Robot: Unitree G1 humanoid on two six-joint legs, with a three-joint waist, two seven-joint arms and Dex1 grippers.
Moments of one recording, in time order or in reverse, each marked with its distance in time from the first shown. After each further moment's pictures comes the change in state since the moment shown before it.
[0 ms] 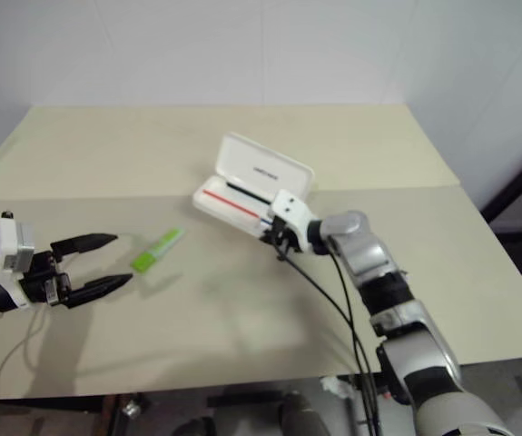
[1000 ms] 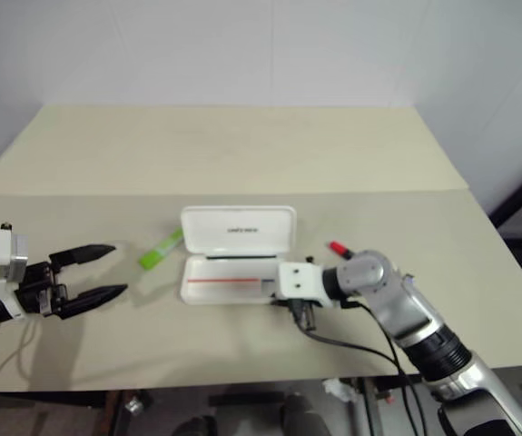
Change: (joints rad) left arm 0.051 -0.001 0.012 0.047 -0.035 -0.020 -0.066; right arm 0.284 -0.265 0.160 -0.473 -0.059 -0.057 0.148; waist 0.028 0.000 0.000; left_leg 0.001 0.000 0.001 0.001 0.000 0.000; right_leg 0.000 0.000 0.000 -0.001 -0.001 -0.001
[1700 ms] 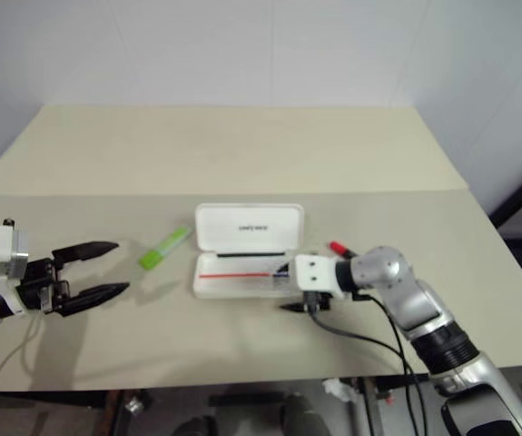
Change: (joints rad) left arm -0.042 0.002 -0.021 0.023 0.003 -0.002 -0.016; right arm 0.001 0.003 -0.076 0.125 0.054 -0.192 -0.007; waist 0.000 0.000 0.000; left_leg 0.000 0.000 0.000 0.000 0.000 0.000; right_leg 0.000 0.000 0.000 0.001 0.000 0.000
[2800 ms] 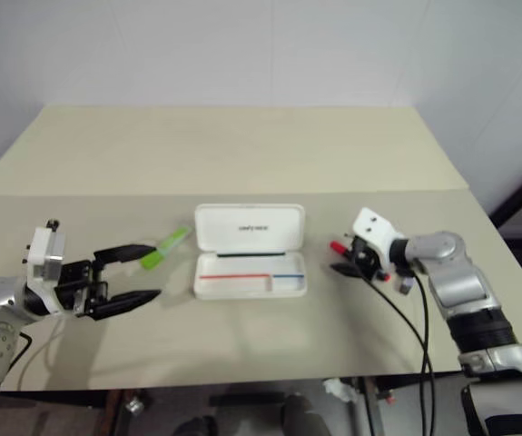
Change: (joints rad) left arm -0.060 -0.086 -0.131 -0.077 -0.046 0.009 -0.015; right arm -0.023 -0.092 -0.192 0.237 0.031 0.308 -0.194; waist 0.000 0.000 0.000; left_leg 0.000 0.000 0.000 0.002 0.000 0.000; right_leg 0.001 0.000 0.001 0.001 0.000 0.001
